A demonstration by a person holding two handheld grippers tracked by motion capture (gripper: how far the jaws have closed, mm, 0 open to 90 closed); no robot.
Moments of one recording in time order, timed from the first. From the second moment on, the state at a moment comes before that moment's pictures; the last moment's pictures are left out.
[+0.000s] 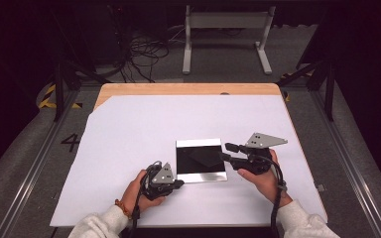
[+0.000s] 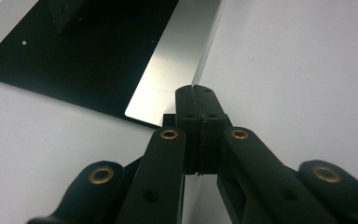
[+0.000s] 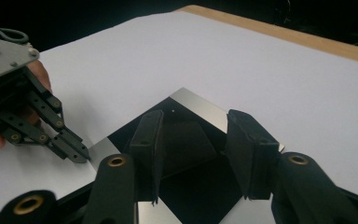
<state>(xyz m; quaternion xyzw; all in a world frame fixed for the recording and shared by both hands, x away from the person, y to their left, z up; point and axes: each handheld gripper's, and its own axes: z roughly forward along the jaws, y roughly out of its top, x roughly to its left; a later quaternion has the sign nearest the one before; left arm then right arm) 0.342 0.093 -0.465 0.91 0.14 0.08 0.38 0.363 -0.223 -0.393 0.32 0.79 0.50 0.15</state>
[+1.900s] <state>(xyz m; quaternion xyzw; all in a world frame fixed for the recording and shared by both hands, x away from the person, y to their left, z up) 0.351 0.109 -0.466 0.90 0.18 0.08 0.39 0.387 -0.217 -0.433 0.42 0.75 0.51 -0.03</state>
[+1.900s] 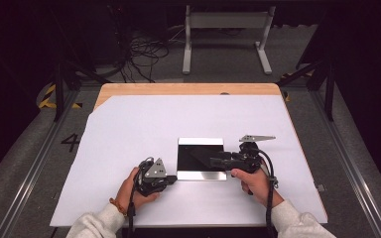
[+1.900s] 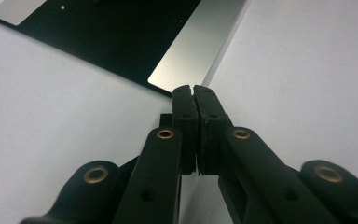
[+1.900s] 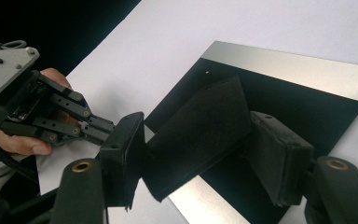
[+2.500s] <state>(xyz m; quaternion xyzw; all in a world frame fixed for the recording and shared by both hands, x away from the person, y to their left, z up) 0.354 0.120 -0.459 0.89 0.19 0.09 0.41 0.388 -0.217 -0.440 0.43 0.74 0.51 -0.06</state>
